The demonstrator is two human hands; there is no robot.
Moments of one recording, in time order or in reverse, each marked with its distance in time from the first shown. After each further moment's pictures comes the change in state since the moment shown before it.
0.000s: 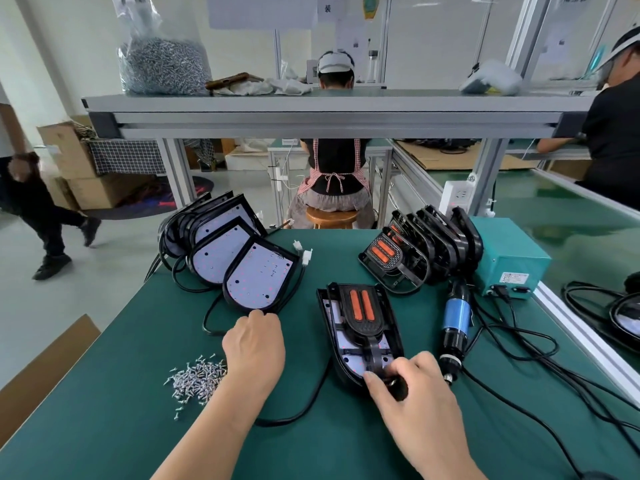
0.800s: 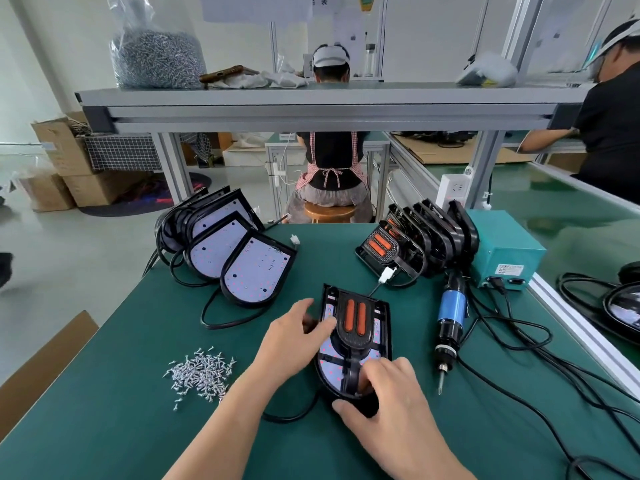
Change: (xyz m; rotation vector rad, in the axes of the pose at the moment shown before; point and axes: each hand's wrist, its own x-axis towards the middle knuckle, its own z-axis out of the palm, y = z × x) left_hand -0.009 0.026 0.010 -0.869 -0.200 0.149; right_hand -0.012 -0.002 0.009 0.049 -0.151 -0.341
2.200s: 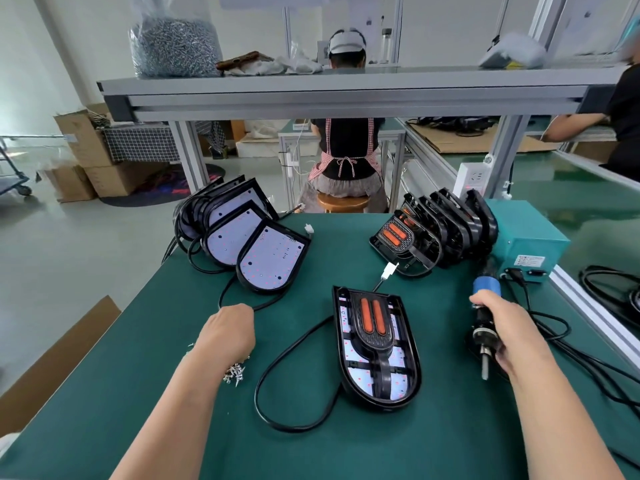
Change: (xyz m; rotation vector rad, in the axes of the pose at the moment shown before) left_hand -0.011 -0.041 -0.080 0.756 -0.027 -0.260; right_hand 0.077 0.109 -0.085 0.872 0.357 0.860
